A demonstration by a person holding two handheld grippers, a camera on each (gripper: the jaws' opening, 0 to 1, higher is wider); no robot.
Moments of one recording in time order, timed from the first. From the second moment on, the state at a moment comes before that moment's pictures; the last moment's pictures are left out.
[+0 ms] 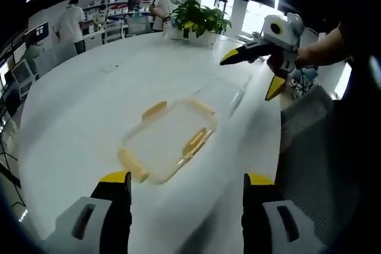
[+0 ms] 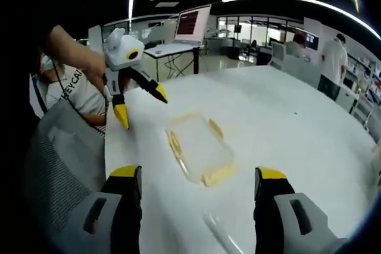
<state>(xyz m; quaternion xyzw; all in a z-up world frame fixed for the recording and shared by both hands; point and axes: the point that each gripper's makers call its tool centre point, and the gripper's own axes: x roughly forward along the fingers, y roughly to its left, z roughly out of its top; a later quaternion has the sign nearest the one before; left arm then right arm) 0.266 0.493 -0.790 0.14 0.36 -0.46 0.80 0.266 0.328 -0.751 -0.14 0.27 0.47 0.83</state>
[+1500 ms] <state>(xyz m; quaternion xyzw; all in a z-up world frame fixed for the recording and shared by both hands) 0.309 0.505 -0.819 0.25 0.38 -0.51 0.73 0.300 0.339 -0.798 -0.25 0.36 0.52 0.74</state>
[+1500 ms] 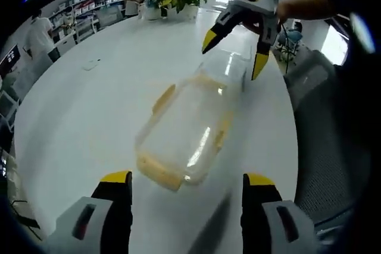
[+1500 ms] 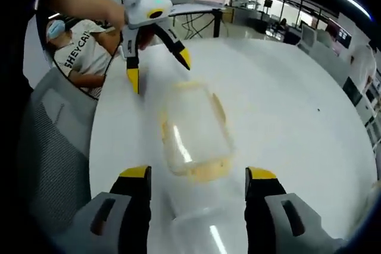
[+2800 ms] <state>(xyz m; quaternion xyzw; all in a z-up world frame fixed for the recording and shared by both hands) 0.338 0.509 -0.843 0.39 0.37 -0.57 0.62 0.314 0.341 -0.833 -0.34 0.40 0.54 0.66</state>
